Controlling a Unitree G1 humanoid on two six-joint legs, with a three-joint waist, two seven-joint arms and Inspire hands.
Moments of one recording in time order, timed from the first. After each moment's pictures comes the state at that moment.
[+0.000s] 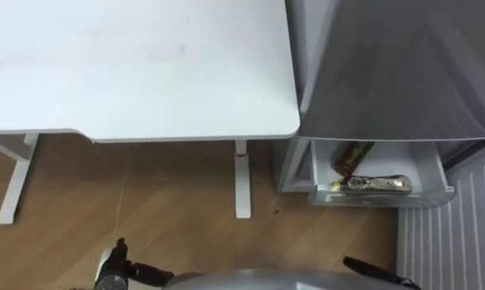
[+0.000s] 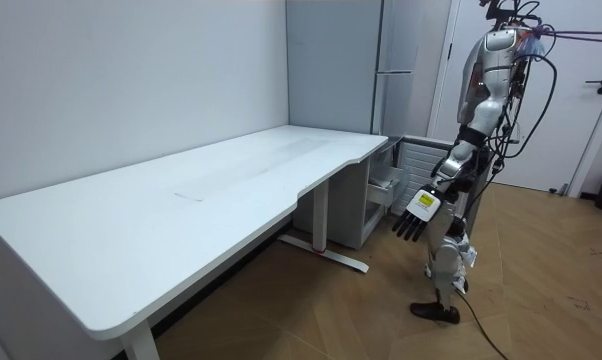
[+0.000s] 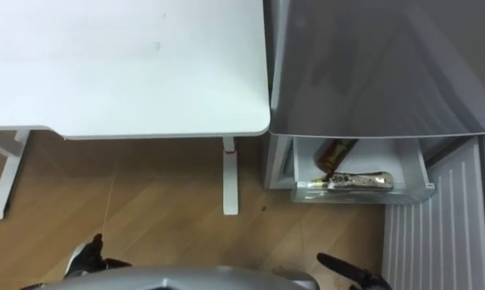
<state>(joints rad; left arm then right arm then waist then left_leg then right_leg) 0.17 0.19 0.06 1.05 0.17 -0.01 0.13 0.06 -0.23 -0.07 1.35 0.73 0.02 -0.04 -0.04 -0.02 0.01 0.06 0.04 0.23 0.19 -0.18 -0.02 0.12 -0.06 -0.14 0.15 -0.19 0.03</state>
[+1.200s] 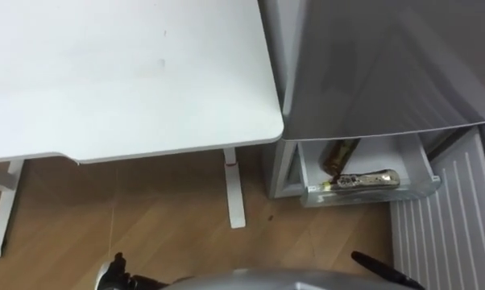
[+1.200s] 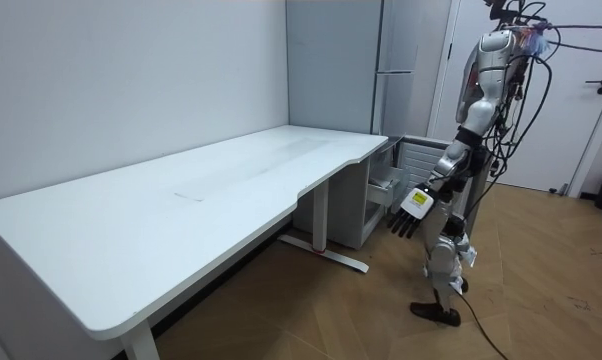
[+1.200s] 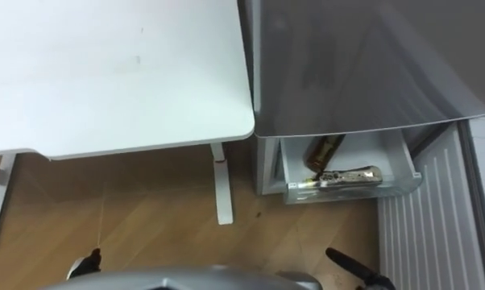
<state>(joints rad) 0.20 0.18 0.09 1.07 0.19 0.00 0.12 0.06 -0.22 -0.12 1.32 0.81 0.00 -0.11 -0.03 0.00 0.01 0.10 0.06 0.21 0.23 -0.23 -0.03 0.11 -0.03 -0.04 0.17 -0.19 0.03</state>
